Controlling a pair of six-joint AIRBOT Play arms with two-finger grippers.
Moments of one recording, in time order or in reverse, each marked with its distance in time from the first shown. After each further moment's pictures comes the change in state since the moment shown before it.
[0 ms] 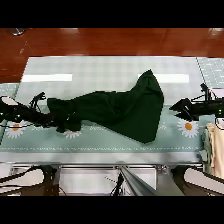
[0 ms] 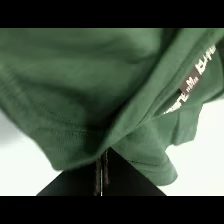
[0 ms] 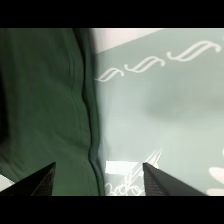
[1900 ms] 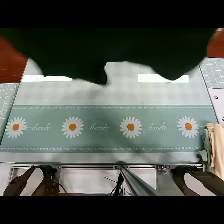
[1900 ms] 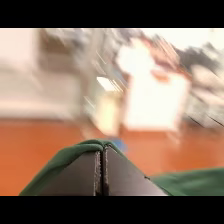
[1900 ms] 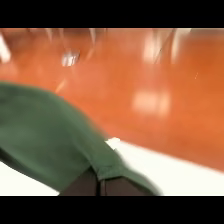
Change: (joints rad) left arm 0.161 0.511 1.123 -0.473 0.237 -0.217; right arm 0.417 0.263 1.310 -0.097 0.132 0.253
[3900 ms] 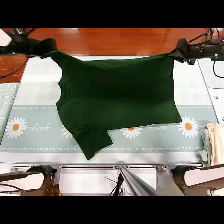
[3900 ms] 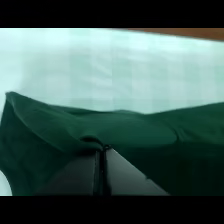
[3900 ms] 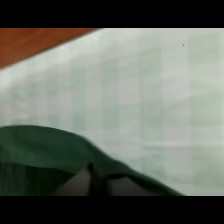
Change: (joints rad) left arm -0.526 -0.617 -0.282 0.653 0.042 -0.309; right arm -0.154 -0.644 -0.426 0.215 -0.250 -0.040
